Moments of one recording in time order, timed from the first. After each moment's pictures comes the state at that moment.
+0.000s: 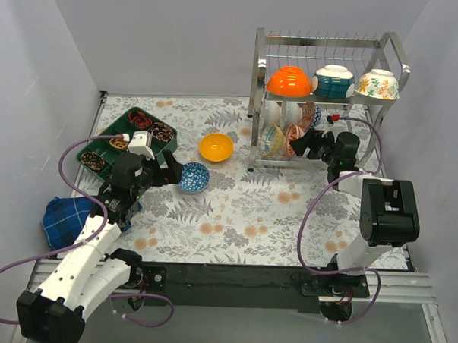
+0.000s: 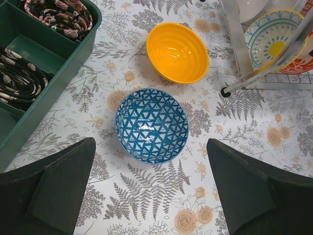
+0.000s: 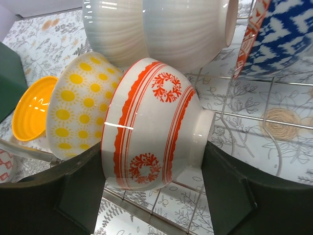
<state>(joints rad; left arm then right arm) -0.30 0.80 0.66 -0.23 0.00 -0.37 0.04 1.67 0.77 0.63 -0.48 0.32</state>
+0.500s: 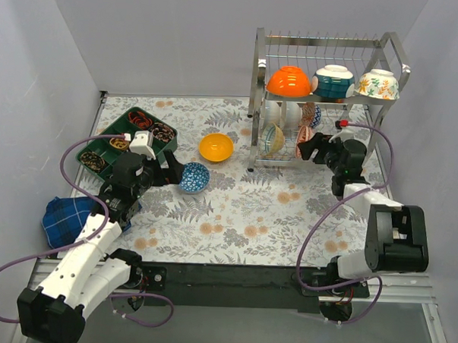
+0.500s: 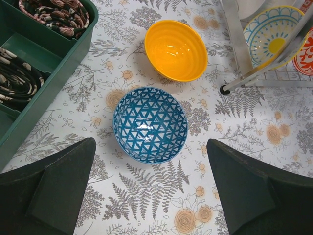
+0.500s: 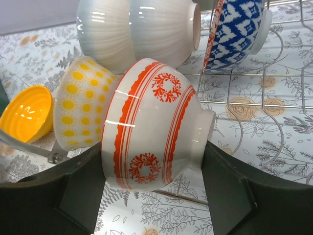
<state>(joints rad) -0.30 0.81 0.66 -0.23 0.01 -0.37 0.04 1.46 0.65 0.57 -0.33 0.28</state>
